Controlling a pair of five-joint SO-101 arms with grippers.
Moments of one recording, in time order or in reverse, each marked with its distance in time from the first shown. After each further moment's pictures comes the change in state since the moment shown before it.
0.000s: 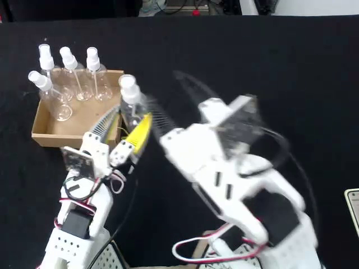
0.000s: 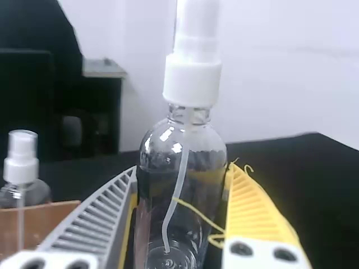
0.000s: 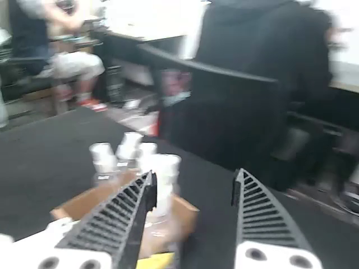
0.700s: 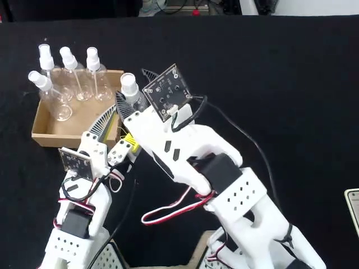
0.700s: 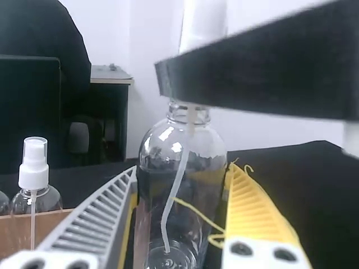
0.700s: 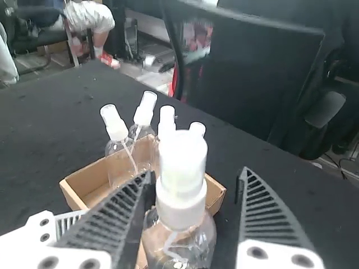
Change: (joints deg) left arm -1.2 0.0 0.0 -1.2 0.0; right arm -6.5 20.8 5.1 -16.5 0.0
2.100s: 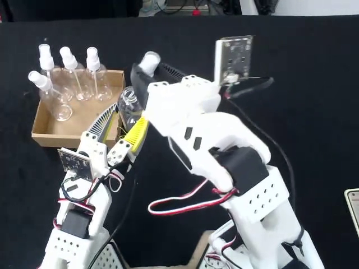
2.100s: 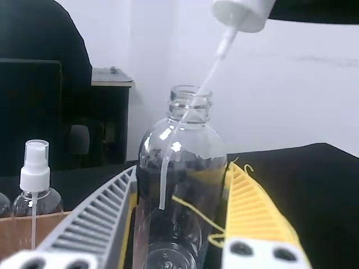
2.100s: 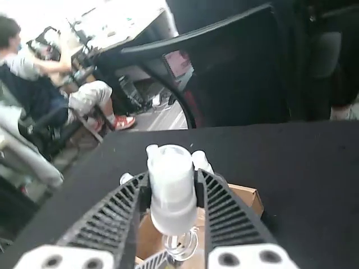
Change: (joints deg) left arm -0.1 -0.1 0.0 -0.4 0.0; right arm 5.1 1.6 -16.3 12.0 -27.5
